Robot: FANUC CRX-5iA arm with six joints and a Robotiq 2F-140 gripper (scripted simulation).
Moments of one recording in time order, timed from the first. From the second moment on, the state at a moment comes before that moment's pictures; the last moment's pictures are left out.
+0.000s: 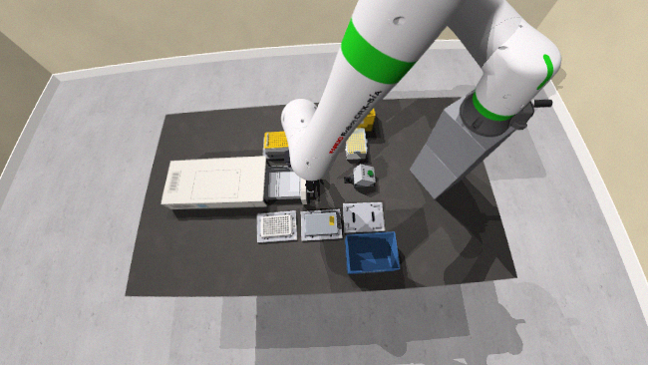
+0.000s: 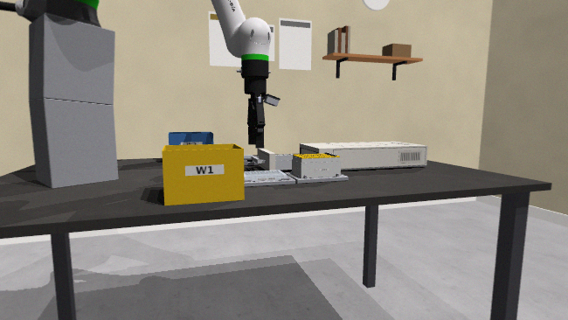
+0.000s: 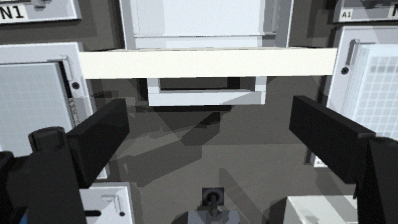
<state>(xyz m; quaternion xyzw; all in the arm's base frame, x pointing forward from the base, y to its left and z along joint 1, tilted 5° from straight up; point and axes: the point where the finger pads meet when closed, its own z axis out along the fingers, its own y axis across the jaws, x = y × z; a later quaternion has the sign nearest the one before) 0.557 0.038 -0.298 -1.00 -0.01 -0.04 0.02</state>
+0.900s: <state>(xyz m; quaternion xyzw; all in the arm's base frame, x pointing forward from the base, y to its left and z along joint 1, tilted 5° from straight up) 0.560 0.039 -0.331 -1.00 -0.01 -0.04 0.02</state>
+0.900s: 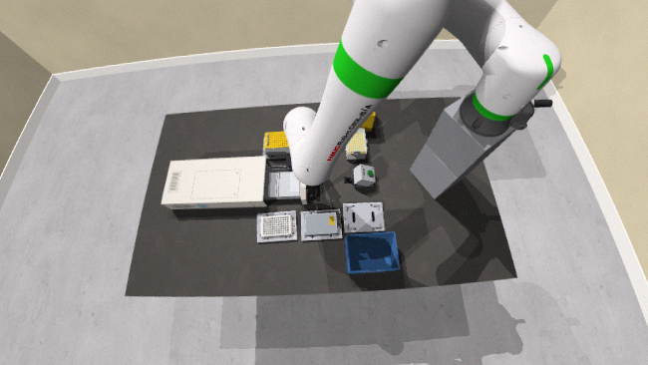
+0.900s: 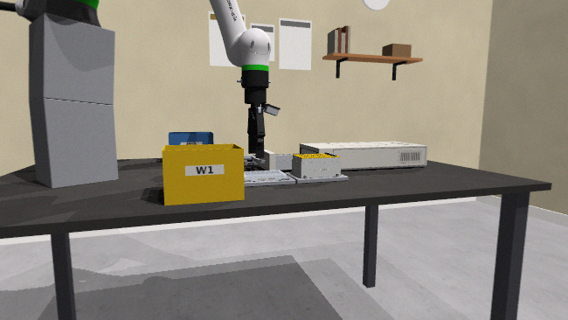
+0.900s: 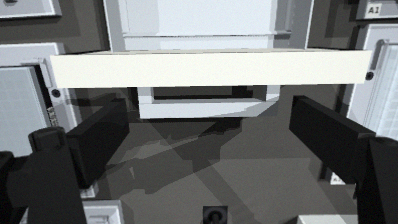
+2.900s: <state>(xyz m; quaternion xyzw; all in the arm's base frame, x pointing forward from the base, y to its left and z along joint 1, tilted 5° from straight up) 0.561 0.040 -0.353 -1.00 -0.01 -0.04 0.02</state>
